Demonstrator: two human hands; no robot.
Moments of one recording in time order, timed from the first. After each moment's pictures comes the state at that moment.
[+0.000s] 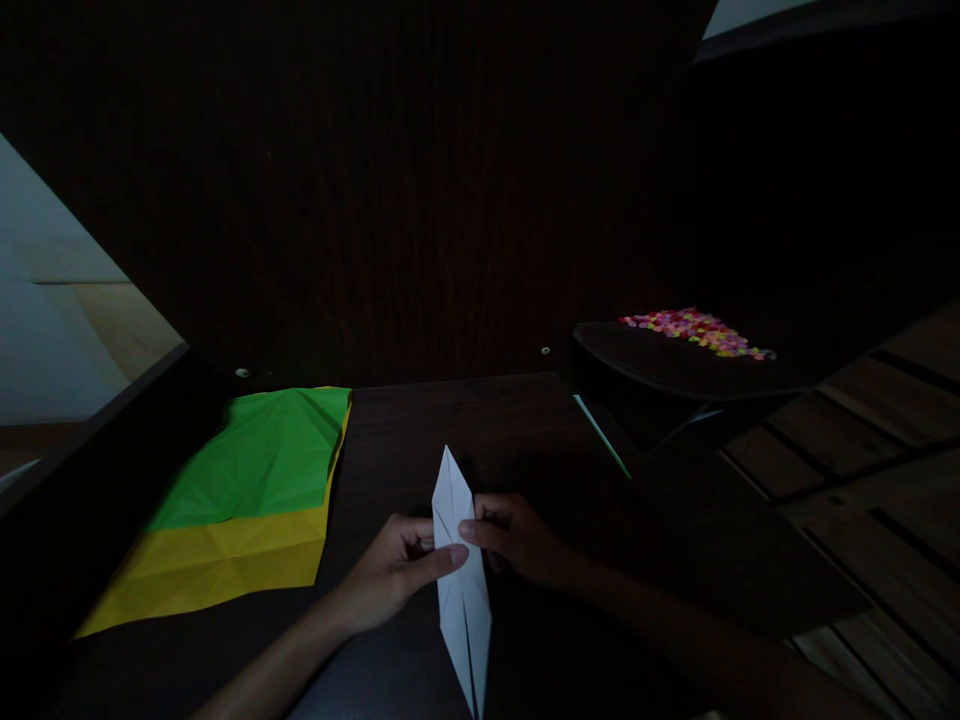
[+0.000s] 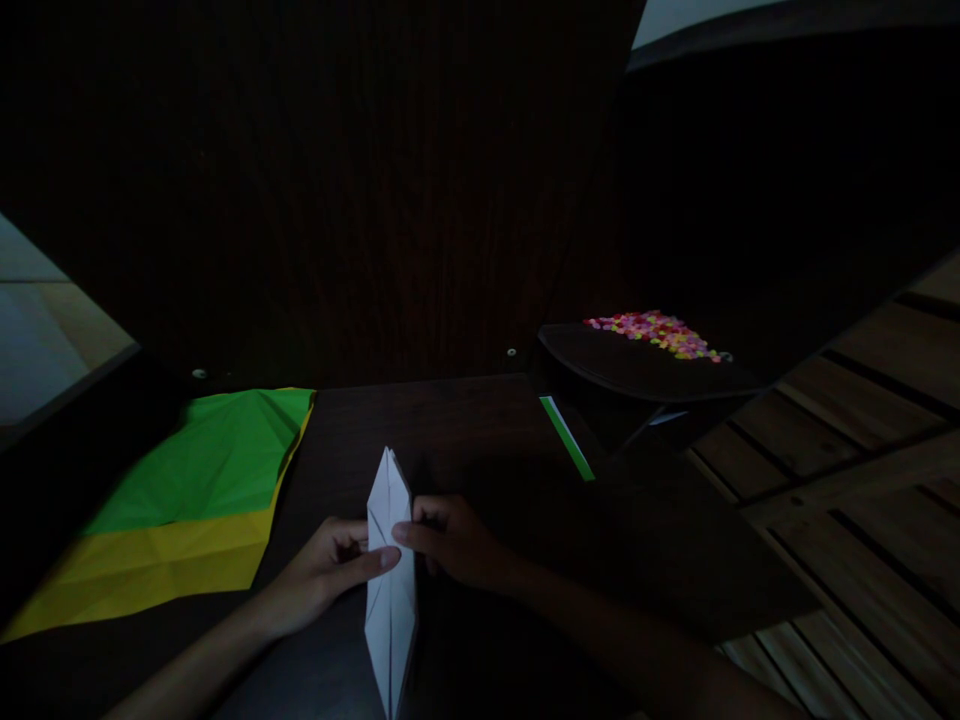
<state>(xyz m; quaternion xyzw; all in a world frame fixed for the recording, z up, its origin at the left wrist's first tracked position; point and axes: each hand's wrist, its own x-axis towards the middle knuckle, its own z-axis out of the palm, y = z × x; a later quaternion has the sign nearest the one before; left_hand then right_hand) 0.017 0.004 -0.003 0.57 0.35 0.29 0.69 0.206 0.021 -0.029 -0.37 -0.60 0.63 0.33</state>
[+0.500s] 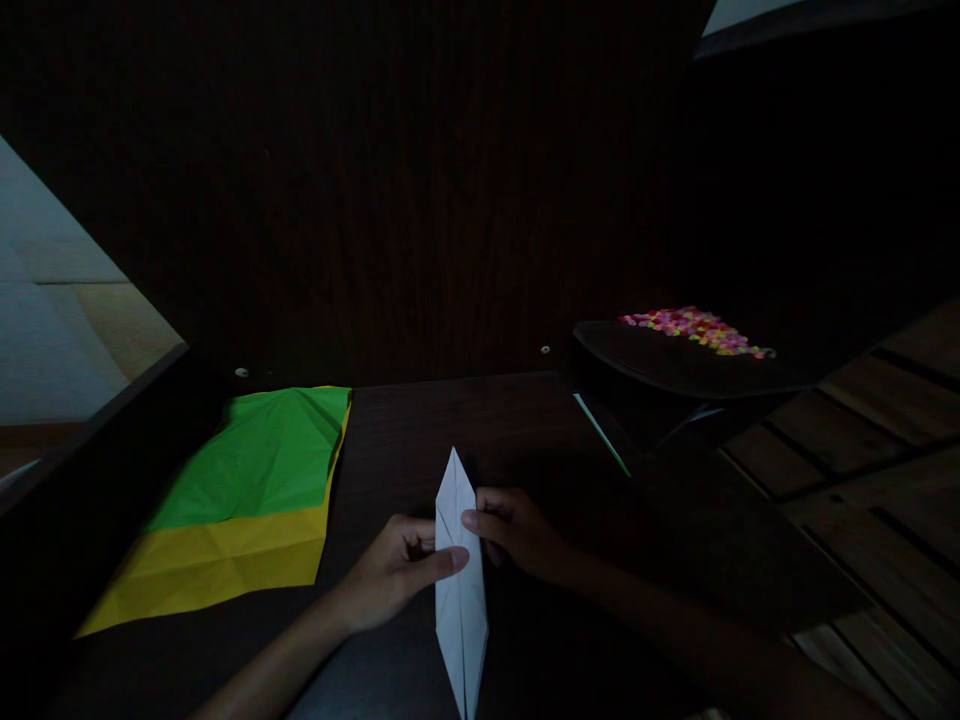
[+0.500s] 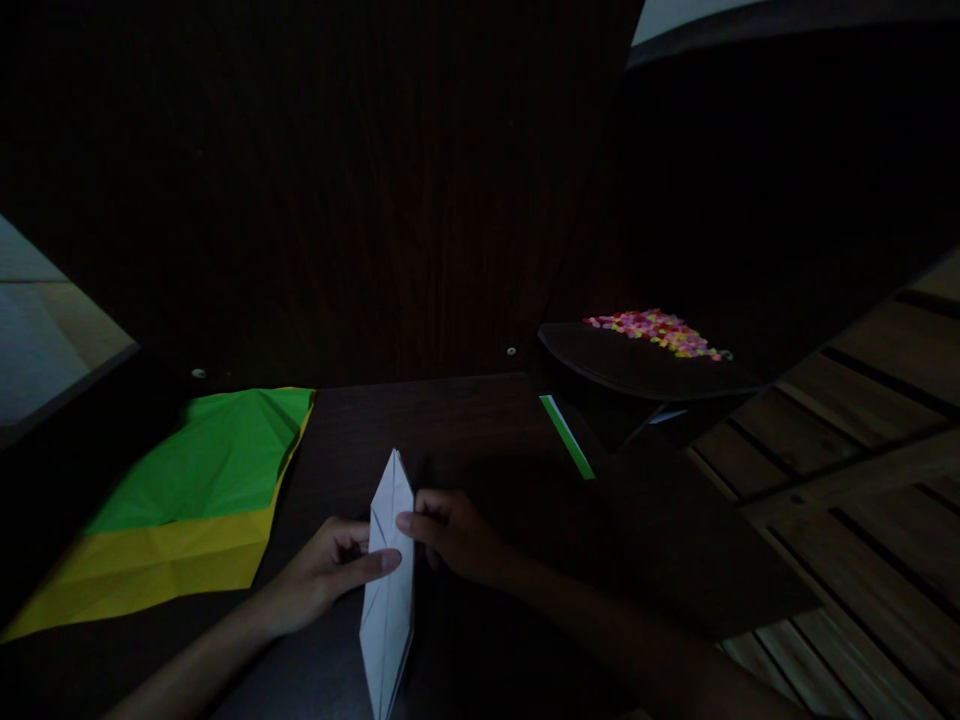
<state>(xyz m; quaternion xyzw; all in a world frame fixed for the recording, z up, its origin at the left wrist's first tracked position) 0.016 0.004 -0.002 0.58 0.33 0.27 0.69 0.206 0.023 -0.027 -0.38 -0.61 0.61 0.34</state>
